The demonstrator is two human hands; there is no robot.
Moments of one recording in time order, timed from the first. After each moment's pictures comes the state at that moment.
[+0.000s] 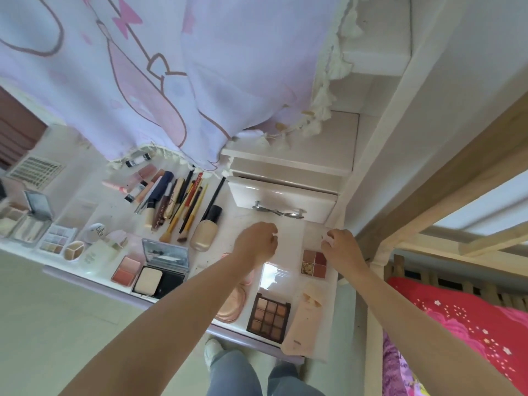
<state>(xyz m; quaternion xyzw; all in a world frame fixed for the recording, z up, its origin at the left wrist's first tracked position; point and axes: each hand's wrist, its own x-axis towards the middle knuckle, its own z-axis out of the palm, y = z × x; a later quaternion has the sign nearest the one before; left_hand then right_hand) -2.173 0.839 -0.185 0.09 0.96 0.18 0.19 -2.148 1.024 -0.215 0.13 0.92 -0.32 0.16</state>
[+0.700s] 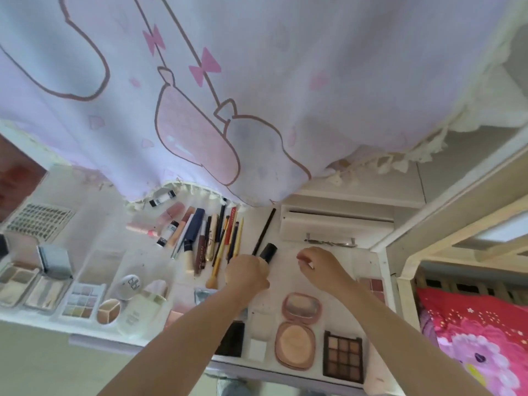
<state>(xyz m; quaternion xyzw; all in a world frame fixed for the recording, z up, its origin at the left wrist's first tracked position) -2.215 0.707 -0.201 0.05 0.96 0.05 0.26 -2.185 0.871 -0.182 0.02 0.94 -0.29 0.17</state>
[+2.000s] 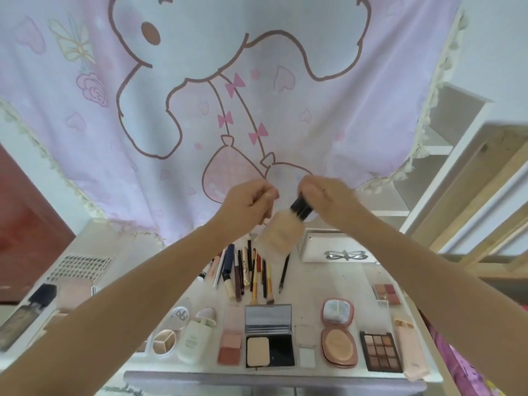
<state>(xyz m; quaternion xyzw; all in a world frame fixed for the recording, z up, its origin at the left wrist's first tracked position) -2.225 0.593 0.014 0.35 0.81 0.47 -0.01 -2.172 0.744 0.043 -0.06 0.91 -0.38 -0.14</state>
